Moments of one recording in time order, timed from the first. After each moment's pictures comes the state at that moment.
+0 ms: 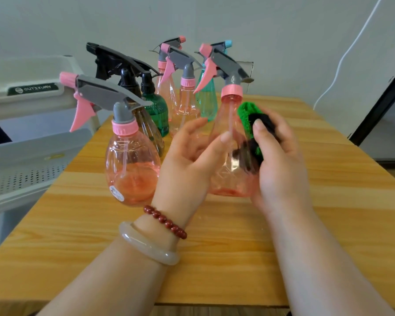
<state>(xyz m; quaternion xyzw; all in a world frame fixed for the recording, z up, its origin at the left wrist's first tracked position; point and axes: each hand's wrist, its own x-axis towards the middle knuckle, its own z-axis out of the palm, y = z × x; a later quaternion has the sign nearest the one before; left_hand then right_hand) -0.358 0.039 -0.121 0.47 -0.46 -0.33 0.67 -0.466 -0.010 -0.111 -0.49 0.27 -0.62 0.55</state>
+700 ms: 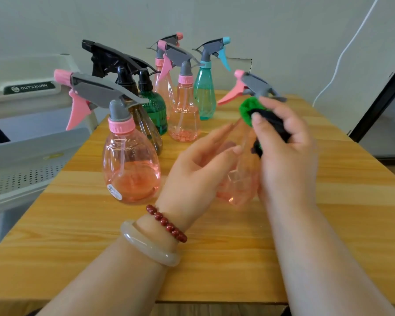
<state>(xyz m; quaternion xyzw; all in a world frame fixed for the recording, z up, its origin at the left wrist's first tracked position) -0.363 0.038 -0.127 0.43 -0.50 -0.39 0.64 -0.473 -0.022 -0.113 -0.55 0.31 -0.68 0.38</state>
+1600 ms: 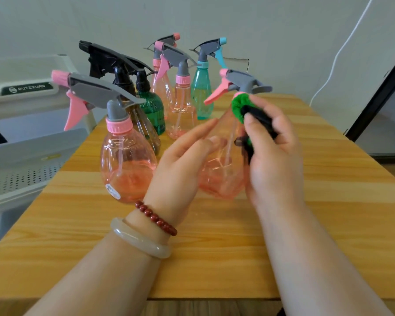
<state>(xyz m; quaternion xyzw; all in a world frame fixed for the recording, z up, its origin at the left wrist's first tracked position) -0.351 0.035 -0.125 0.41 -0.45 -0.44 0.66 -0.463 -0.016 -0.115 -0.51 0.23 -0.67 0.49</state>
